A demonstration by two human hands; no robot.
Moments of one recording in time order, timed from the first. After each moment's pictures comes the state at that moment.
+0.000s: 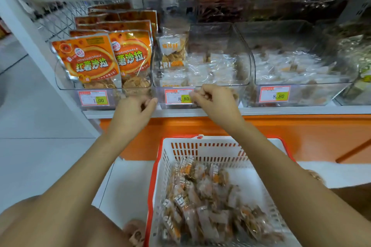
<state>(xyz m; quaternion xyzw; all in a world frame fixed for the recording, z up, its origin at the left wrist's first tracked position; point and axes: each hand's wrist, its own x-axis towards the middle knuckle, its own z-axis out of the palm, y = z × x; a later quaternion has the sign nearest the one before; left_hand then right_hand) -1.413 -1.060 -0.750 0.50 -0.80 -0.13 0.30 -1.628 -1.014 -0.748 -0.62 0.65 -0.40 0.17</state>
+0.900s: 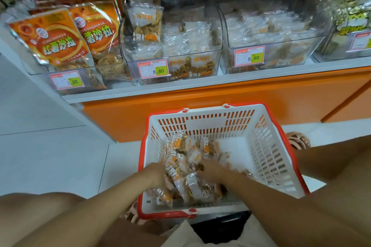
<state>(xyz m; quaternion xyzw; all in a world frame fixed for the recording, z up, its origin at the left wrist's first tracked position) -1.442 -0.946 -0.902 0.53 -0.70 -0.31 -0.37 -1.625 -0.885 -0.997 -0.58 0.69 -0.01 0.44</state>
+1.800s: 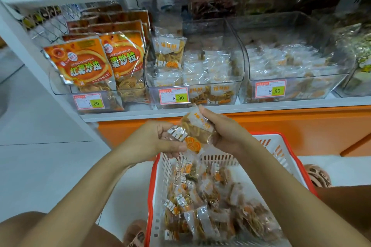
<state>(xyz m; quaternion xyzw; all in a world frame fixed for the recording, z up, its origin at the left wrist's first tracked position) -1.438 -0.999 -0.735 0.41 -0.69 -0.58 0.14 -1.634 -0.972 -0.776 -0.32 0.48 -0.47 0.68</state>
